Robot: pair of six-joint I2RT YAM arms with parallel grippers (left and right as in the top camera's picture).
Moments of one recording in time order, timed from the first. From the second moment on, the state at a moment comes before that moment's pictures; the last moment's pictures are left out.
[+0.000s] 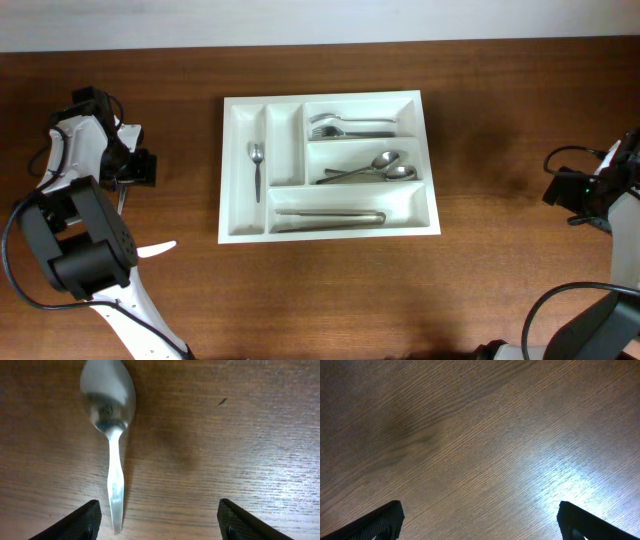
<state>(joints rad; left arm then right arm) 0.33 2.20 1.72 -1.05 -0.08 0.30 -0.57 1.54 1.18 -0.84 0.09 0.03</state>
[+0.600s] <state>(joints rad) 0.38 2.26 1.73 -1.02 -0.03 0.32 -0.57 1.54 1.18 -0.84 0.09 0.03</state>
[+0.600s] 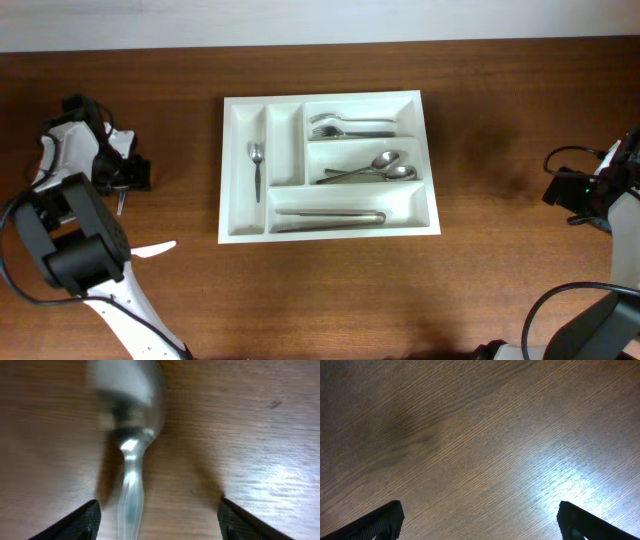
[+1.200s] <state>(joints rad) 0.38 2.26 1.73 -1.01 -0.01 0.33 -0.57 1.54 1.18 -0.84 0.09 0.03</state>
